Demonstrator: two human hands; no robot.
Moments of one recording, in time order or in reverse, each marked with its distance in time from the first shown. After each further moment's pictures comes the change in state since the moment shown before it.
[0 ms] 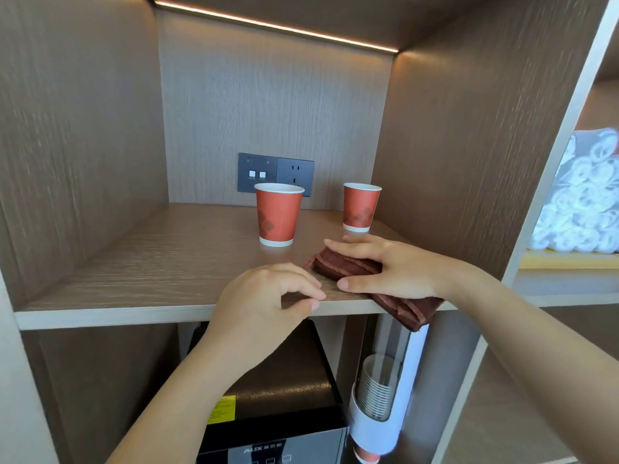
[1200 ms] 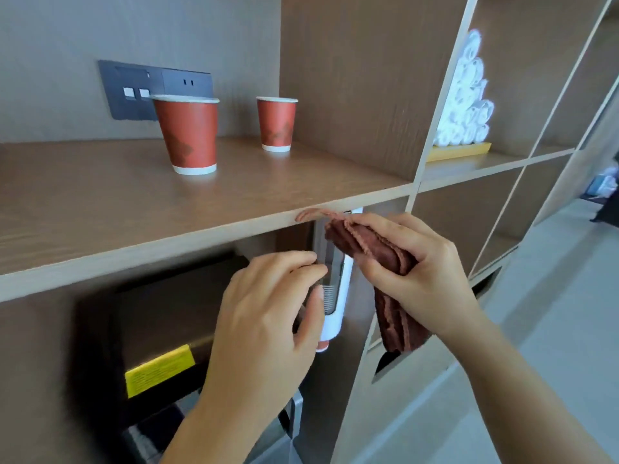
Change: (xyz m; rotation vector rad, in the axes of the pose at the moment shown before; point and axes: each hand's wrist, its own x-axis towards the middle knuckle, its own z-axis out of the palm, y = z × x) left_hand -0.074 0.006 0.038 -0.192 0.146 0.338; right_hand -0.112 -0.046 0.106 0.099 0.930 0.149
